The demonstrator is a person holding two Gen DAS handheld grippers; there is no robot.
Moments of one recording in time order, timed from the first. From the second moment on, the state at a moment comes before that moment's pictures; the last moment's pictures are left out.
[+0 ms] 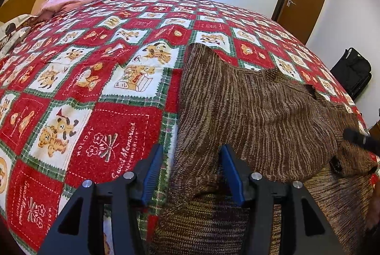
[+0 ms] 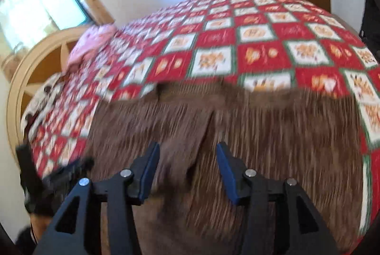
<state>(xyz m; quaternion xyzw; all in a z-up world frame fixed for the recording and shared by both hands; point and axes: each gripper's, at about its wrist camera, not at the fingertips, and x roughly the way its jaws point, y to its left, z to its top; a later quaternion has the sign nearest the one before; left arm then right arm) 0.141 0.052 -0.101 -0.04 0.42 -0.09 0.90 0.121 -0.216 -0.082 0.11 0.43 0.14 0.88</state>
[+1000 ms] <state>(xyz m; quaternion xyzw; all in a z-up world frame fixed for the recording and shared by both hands) 0.142 0.055 -0.102 -0.06 0.42 -0.10 0.90 0.121 -0.173 -0.106 -0.01 0.46 0.17 0.87</state>
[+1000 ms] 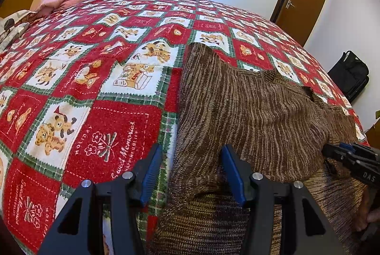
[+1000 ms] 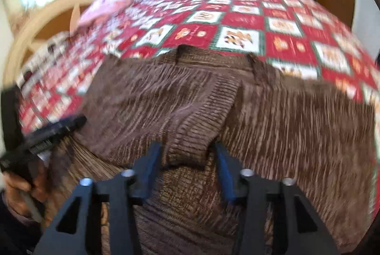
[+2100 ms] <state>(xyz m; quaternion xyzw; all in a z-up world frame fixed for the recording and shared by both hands) 0.065 0.122 -0.029 0.00 0.35 -0.06 0.94 0.052 -0.172 -0.044 0.05 0.46 0.15 0.87</state>
